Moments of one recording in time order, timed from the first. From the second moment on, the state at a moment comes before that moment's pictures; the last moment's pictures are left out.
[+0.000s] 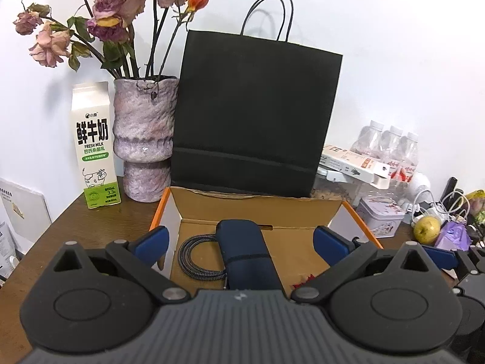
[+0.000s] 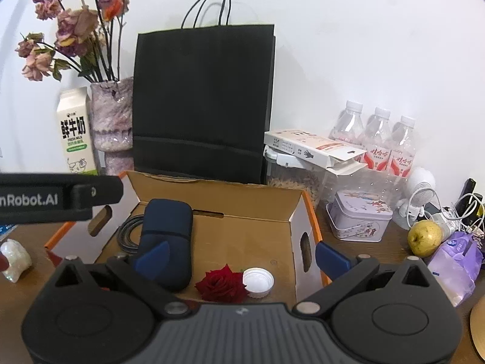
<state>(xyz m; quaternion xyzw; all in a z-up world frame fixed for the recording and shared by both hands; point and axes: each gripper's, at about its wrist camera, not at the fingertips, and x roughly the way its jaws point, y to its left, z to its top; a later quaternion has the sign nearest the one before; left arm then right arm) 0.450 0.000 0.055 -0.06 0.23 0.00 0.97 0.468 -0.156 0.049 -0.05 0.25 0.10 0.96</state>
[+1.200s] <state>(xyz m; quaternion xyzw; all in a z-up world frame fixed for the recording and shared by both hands) 0.304 0.014 0.052 -0.06 0.23 0.00 0.97 0.305 -0.172 0.051 -0.05 0.22 0.12 0.97</state>
